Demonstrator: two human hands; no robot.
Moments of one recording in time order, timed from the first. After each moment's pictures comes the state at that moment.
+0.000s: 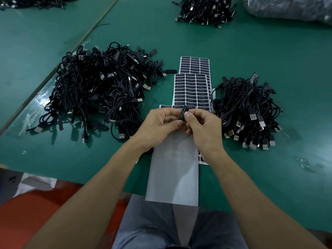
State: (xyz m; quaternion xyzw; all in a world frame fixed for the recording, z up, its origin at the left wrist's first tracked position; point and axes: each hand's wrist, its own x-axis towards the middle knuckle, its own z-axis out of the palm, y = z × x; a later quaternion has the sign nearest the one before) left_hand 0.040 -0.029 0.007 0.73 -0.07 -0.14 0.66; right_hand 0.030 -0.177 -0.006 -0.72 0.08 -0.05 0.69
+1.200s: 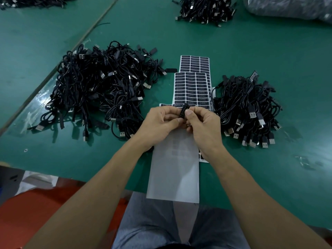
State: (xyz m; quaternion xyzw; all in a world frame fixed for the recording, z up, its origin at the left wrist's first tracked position) left_hand 0.039 -0.031 0.009 0.73 -0.06 -0.13 0.67; right_hand 0.030 -0.174 -0.002 -0.72 0.09 -0.04 0.69
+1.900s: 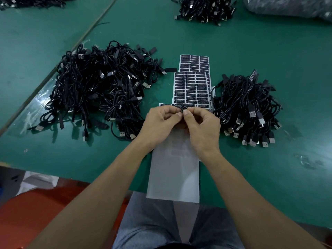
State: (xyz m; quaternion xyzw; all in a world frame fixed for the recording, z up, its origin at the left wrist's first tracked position) left_hand 0.038 -0.037 0.003 0.74 -0.01 -0.08 0.66; right_hand 0.023 -0.166 -0.003 -0.76 0.11 -0.10 0.63
